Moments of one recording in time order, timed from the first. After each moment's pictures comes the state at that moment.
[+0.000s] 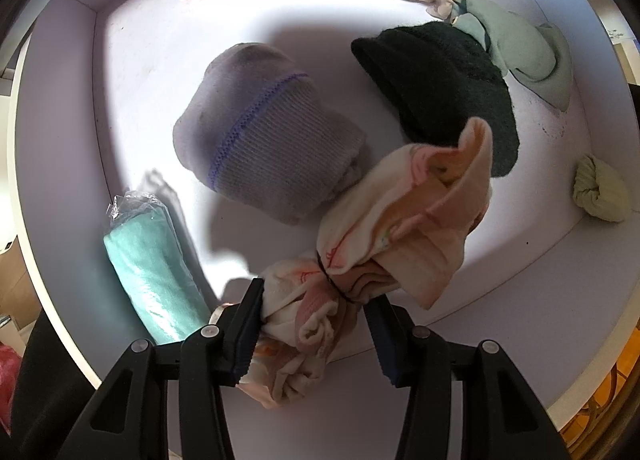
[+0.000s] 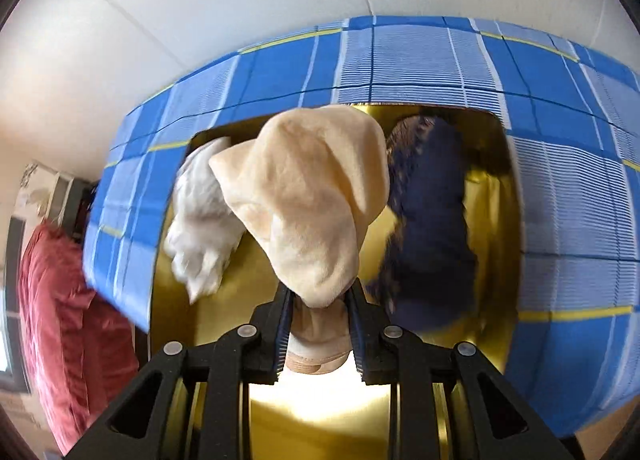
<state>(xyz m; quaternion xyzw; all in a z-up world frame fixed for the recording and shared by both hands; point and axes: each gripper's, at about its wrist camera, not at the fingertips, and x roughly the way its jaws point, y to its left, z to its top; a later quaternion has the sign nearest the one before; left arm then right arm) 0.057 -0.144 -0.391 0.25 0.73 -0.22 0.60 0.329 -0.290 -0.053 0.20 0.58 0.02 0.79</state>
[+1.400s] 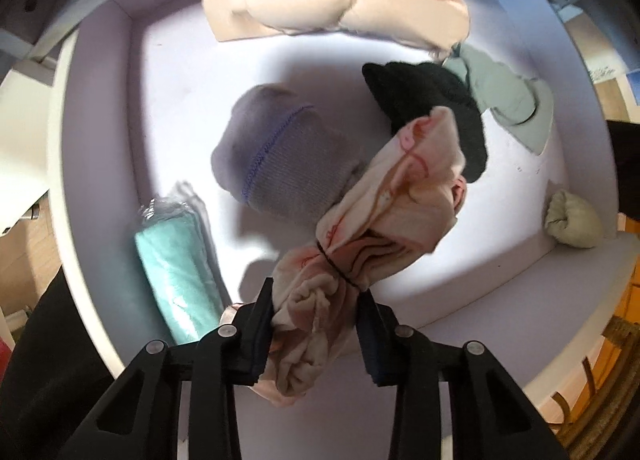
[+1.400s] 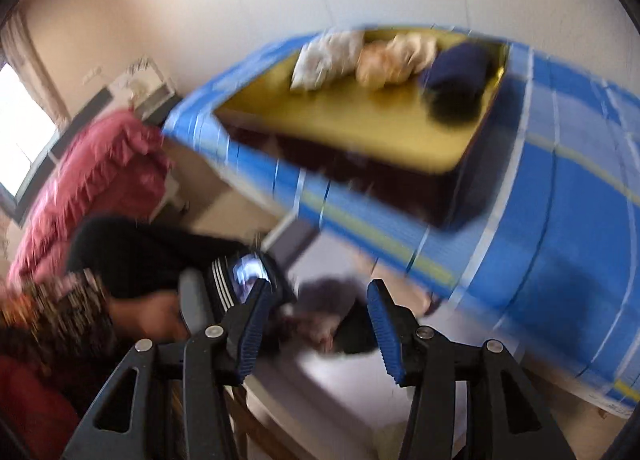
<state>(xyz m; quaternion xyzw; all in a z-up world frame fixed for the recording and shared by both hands) 0.066 -0.117 -0.362 0.19 0.71 -0.22 0.64 0.069 -0.277 -0.117 0.05 0.47 0.23 0.85</state>
